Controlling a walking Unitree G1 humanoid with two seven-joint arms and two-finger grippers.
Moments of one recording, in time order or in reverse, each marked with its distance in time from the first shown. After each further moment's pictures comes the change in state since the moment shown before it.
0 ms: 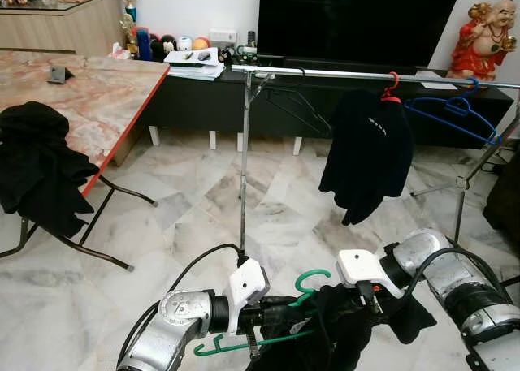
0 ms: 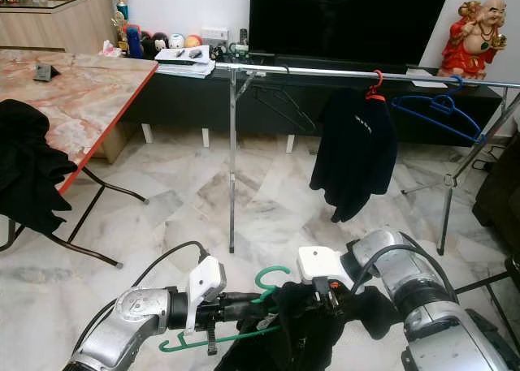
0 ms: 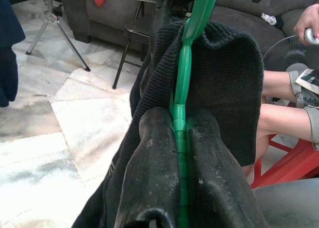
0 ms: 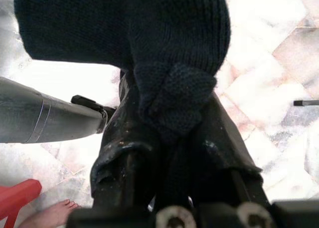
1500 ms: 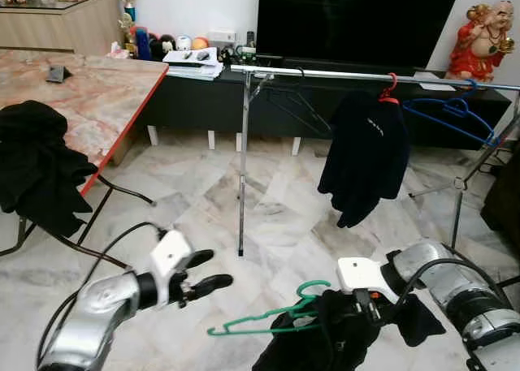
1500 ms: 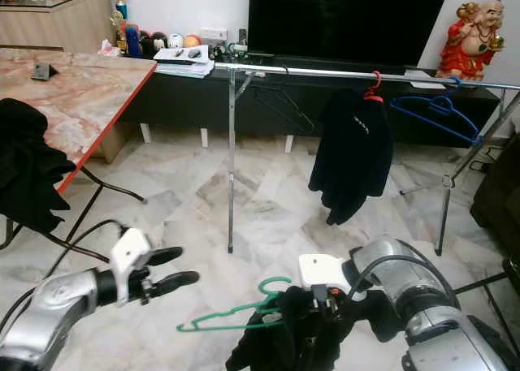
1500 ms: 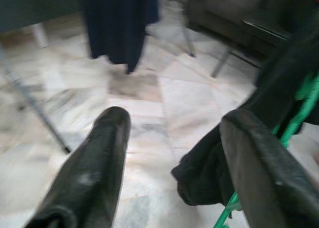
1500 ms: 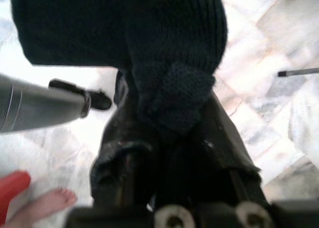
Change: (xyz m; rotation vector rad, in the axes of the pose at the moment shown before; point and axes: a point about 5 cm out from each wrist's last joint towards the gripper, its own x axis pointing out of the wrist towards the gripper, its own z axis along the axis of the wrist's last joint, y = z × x) left arm -0.113 0.043 -0.007 -0.009 0.073 0.496; right arm 0.002 0.000 -0.014 0.024 0.082 -0.118
